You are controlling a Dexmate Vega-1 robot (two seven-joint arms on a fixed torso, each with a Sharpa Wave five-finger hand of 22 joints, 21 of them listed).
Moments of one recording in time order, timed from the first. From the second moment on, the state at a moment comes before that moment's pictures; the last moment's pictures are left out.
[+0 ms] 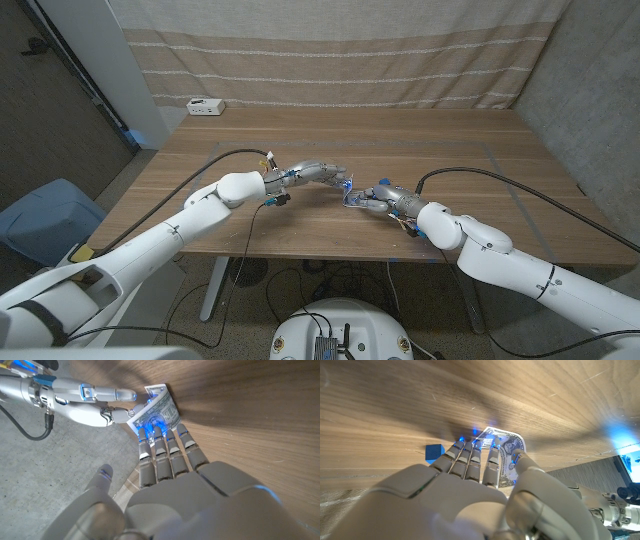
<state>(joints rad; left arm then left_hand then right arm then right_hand) 0.66 0.71 0.69 -1.49 -0.14 -0.28 -0.40 0.08 0.07 0.51 0.00 0.20 0.70 0.13 0.24 0.20 0.59 0.08 0.22 0.20 0.44 0.05 0.18 0.17 0.38 0.09 0.22 0.18 -0.93 -0.88 -0.74 -2.05 -0.36 -0.44 0.09 0.39 0.19 0.49 0.01 0.19 0.48 -0.02 0.19 0.18 0.35 0.05 0.21 0.19 0.20 -0.04 0.28 0.23 0.27 0.00 0.20 0.17</state>
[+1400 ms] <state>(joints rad) 0.59 0.74 0.82 -1.64 0.29 -0.21 -0.46 0.03 0.00 0.44 0.03 0.22 0.54 0.09 0.17 0.19 0.43 0.03 0.18 0.19 0.26 0.00 0.17 0.17 0.23 0.08 0.19 0.18 -1.04 -0.94 -0.57 -2.07 -0.16 -0.29 -0.03 0.37 0.16 0.45 0.02 0.17 0.45 -0.01 0.18 0.18 0.34 0.07 0.20 0.19 0.23 -0.02 0.27 0.22 0.29 0.03 0.21 0.18</state>
